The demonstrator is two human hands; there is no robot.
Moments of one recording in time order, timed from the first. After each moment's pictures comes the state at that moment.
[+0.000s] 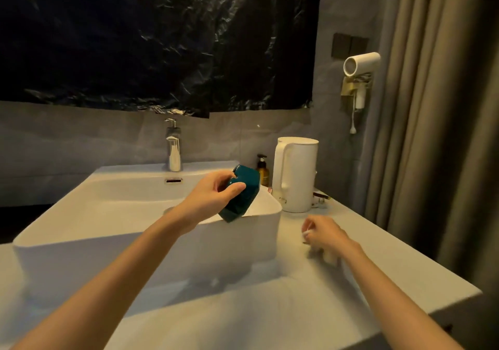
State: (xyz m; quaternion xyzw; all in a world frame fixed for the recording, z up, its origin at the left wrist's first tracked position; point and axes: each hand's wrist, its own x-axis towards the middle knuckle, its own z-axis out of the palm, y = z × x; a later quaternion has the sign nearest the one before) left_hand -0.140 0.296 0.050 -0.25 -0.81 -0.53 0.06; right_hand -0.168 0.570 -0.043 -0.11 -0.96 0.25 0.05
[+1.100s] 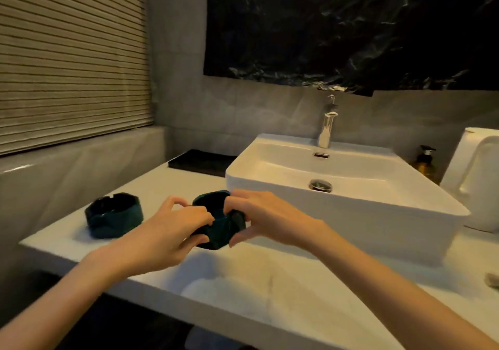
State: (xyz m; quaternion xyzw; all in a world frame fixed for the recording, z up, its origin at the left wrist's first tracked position) left_hand 0.040 0.012 -0.035 -0.17 -0.96 -0.01 0.20; right_hand -0.082 0.205 -0.011 0.65 -0.74 0.14 0.11
